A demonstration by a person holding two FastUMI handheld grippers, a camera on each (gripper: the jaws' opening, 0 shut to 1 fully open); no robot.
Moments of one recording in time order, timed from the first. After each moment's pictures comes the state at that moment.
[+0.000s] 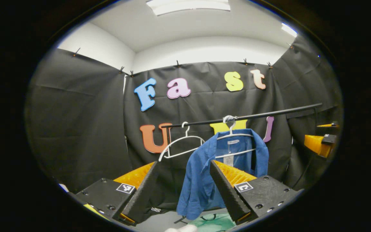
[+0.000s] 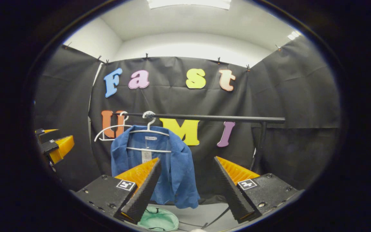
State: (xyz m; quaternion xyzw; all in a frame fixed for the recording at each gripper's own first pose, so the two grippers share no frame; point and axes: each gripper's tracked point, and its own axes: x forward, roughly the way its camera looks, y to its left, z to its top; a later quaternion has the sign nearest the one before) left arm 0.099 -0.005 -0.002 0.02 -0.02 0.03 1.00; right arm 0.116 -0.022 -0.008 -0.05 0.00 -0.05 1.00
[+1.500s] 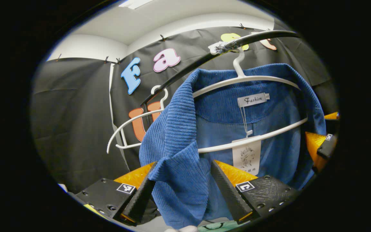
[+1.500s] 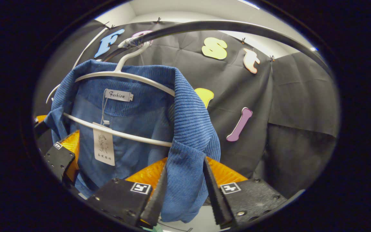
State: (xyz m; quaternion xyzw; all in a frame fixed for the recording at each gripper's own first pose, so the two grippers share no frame) left arm 0.331 -0.071 -0.123 0.09 0.05 0.09 0.99; right arm 0.387 -0.024 -0.112 -0.13 0.06 -0.09 0.99
